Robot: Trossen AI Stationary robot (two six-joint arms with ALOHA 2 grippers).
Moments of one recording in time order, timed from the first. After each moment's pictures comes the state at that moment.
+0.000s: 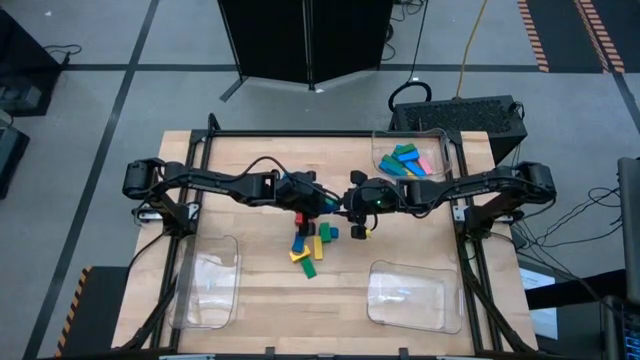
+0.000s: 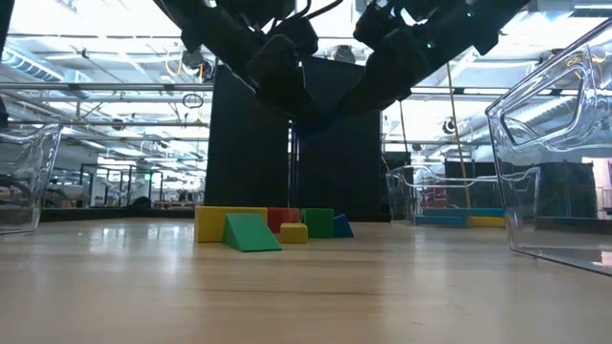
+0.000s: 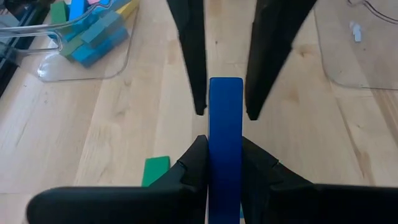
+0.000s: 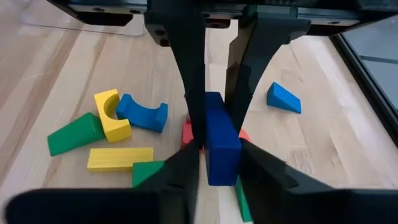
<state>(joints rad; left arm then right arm) 0.07 1.65 1.08 -0.11 0.03 0.11 -0.02 1.47 0.88 0.03 0.08 -0.09</state>
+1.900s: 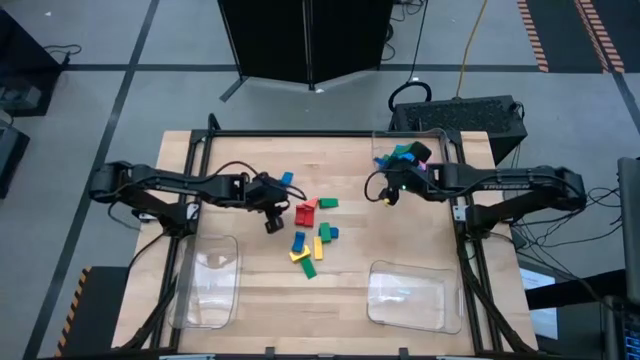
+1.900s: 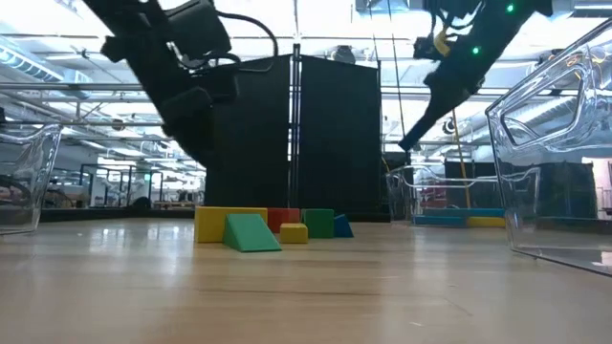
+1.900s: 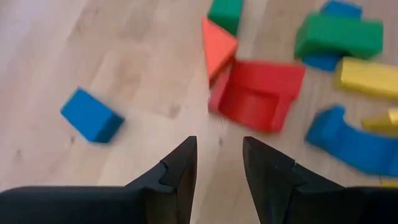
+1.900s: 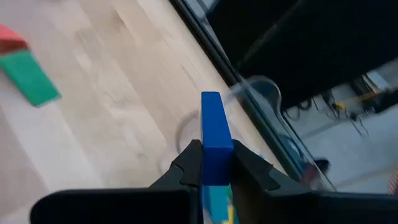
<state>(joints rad) 0.11 1.36 0.73 -0.33 -0.12 -0.15 -0.14 1.17 0.88 -0.64 0.66 0.17</state>
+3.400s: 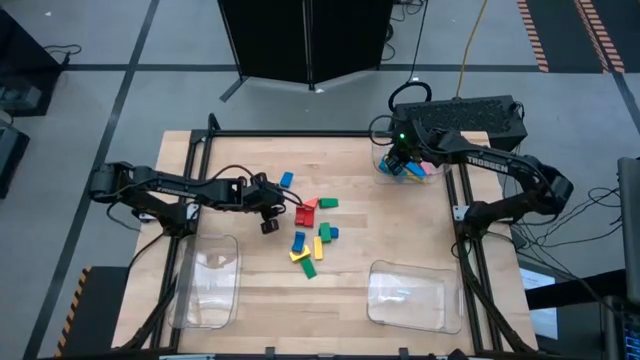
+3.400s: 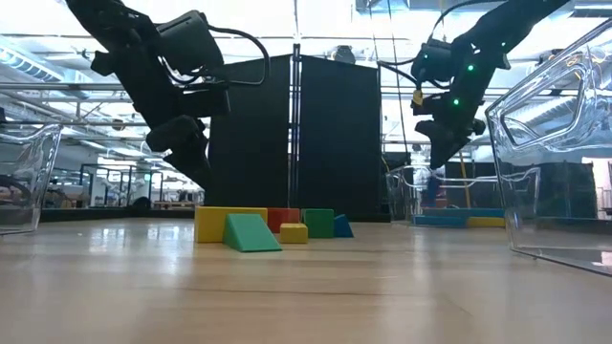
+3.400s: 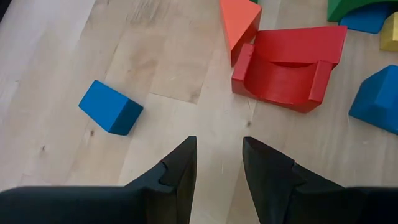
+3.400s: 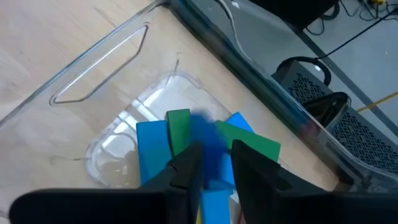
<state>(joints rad) 0.12 1.36 0.64 -0.25 -0.19 -0.04 -0.67 1.32 0.88 -0.55 0.31 0.06</state>
